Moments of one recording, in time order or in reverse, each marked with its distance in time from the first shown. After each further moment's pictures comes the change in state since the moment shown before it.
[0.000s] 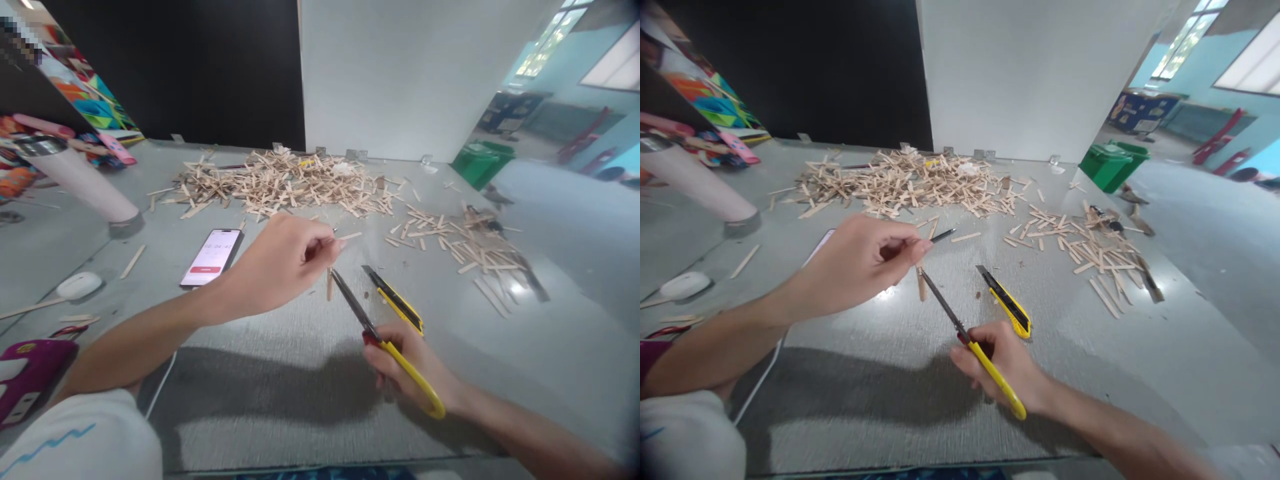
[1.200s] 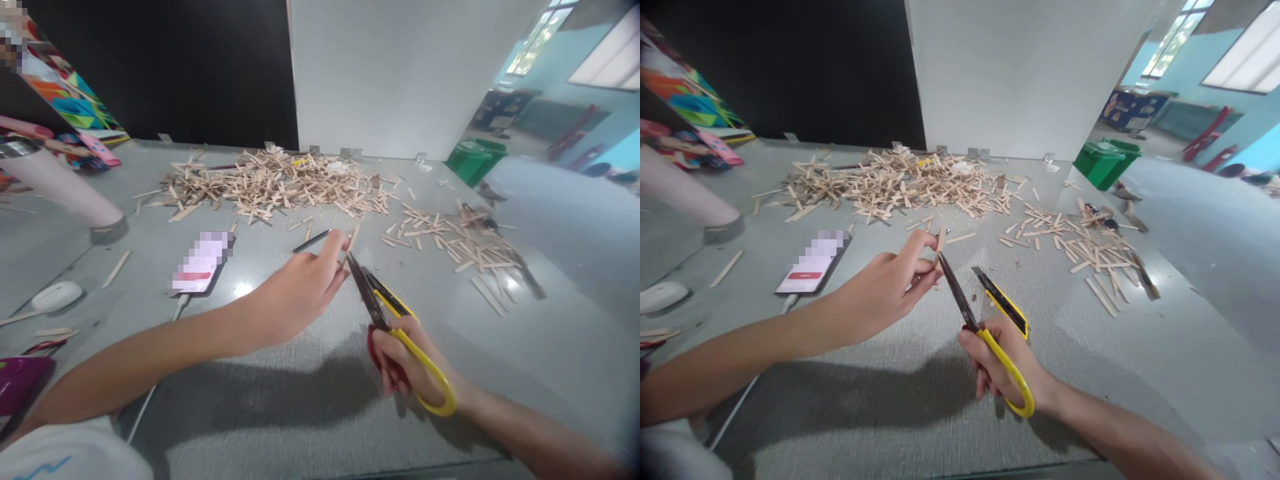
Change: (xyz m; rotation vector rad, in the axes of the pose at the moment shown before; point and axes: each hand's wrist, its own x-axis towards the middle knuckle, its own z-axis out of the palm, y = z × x) left_hand -0.009 -0.005 0.043 -0.101 -0.225 -0.113; right_hand 0.004 -0.021 -0.001 0.168 0.133 0.215
